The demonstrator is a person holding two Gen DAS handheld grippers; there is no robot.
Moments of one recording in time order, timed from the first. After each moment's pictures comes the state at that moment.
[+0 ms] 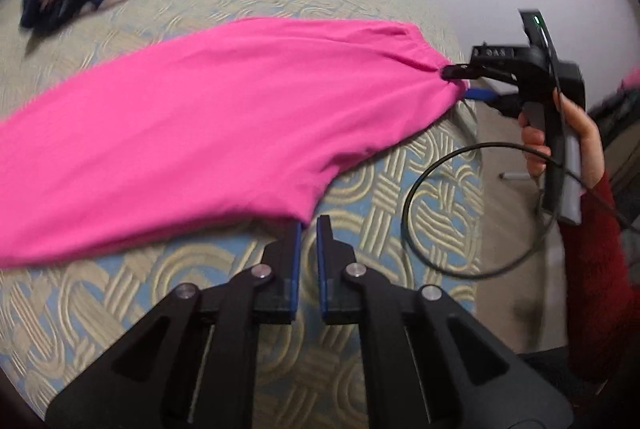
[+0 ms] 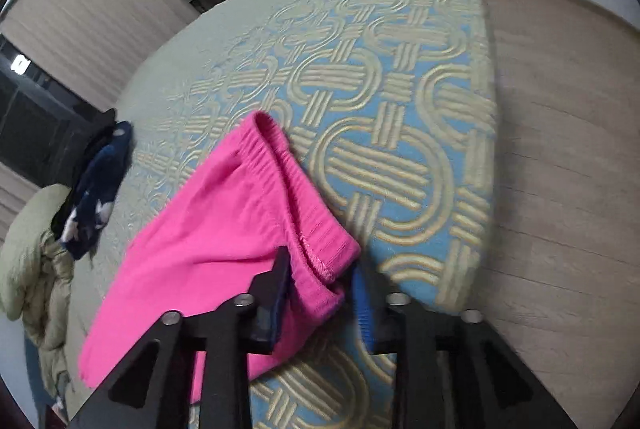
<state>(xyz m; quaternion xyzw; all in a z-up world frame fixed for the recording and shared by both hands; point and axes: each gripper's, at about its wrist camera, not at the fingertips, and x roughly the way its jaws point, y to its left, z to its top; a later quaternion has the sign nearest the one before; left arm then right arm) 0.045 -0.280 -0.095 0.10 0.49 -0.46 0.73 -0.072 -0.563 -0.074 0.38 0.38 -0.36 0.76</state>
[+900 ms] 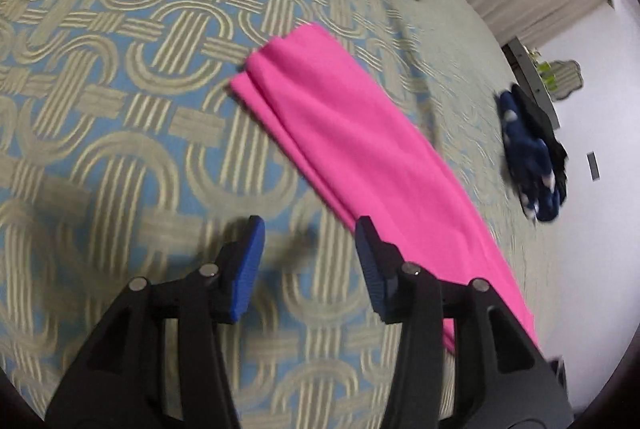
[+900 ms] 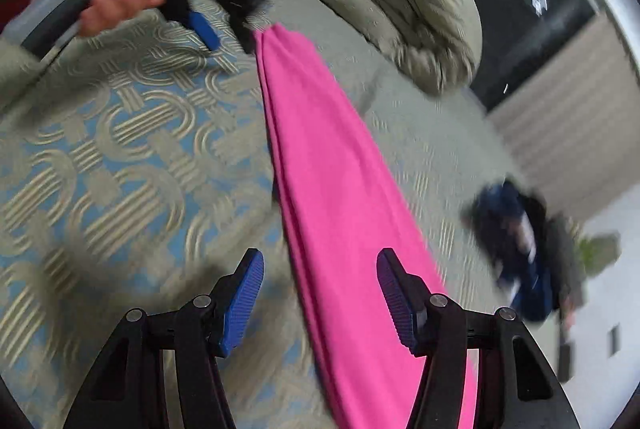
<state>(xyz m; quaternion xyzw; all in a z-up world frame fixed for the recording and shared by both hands) 0.271 0.169 -0.137 -0.27 0.52 -0.04 0.81 0.141 -0.015 -0.085 -0.44 0.31 0.14 0.83</state>
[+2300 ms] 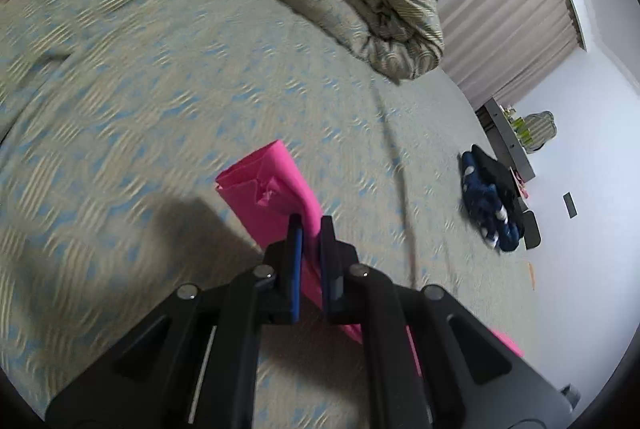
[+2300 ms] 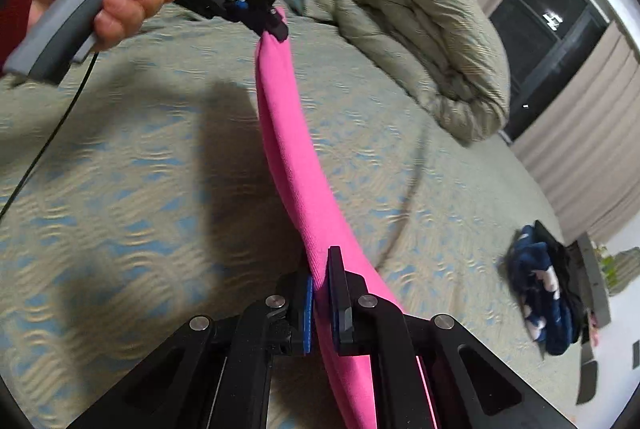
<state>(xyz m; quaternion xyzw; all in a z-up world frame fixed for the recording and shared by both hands) 0.137 0.252 -0.054 -0.31 0.41 -0.02 0.86 0.067 0.050 -0.046 -0.34 0.35 0.24 0.84</state>
